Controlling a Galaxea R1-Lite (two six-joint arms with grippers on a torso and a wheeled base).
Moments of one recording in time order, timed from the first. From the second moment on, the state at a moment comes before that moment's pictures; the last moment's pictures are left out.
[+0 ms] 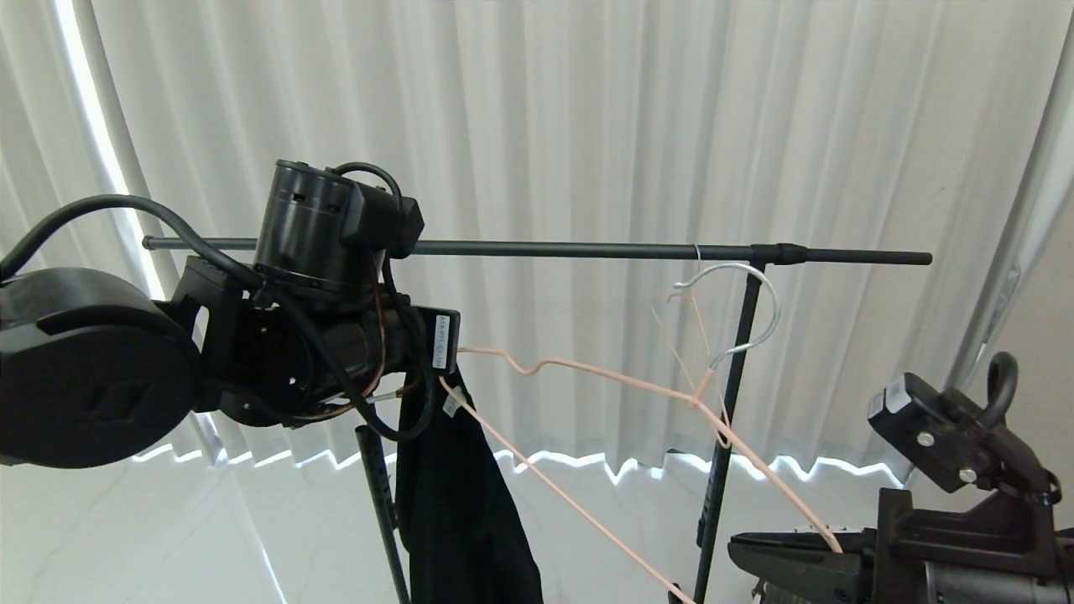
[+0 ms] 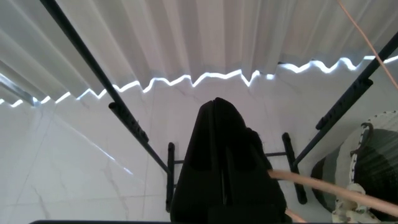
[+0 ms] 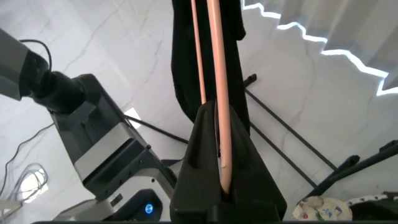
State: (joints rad) left arm -0.57 1.63 -1.12 0.02 0.41 -0.11; right arm 1.00 1.26 -0.58 -0.27 0.09 0.33
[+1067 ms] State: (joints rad) left arm -0.60 1.63 -1.13 0.18 0.50 -0.11; right arm 1.02 1.35 -0.62 -0.27 0.09 0.33
